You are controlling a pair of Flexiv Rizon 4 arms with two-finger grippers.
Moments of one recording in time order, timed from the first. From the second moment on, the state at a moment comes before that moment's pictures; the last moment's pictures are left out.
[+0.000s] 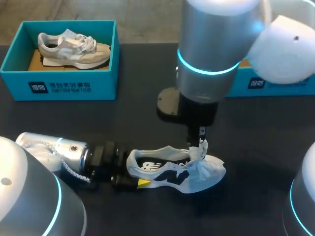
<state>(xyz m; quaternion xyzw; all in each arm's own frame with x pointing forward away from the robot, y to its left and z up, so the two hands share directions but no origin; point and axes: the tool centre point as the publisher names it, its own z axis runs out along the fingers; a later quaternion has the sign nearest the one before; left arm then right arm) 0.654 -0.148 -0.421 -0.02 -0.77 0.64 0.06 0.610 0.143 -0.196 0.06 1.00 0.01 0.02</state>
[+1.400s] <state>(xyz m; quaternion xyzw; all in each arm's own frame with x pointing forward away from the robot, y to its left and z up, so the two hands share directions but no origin) 0.654 -0.148 -0.421 -0.02 -0.77 0.64 0.06 0.630 0.227 -0.302 0.01 1.00 -0.08 0.04</state>
